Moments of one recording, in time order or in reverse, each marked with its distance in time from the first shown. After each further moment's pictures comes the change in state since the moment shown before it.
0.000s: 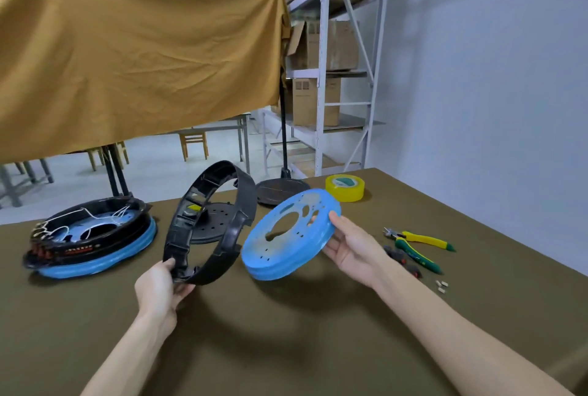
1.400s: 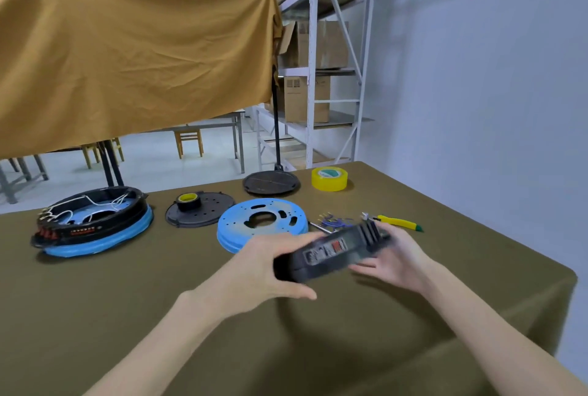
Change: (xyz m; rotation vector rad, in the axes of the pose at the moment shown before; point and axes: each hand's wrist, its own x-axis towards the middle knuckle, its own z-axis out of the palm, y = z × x) left_hand -0.169 -0.006 0.058 0.989 -1.199 0.933; right_hand -0.086 -0.041 -0.088 -0.220 0.100 0.158
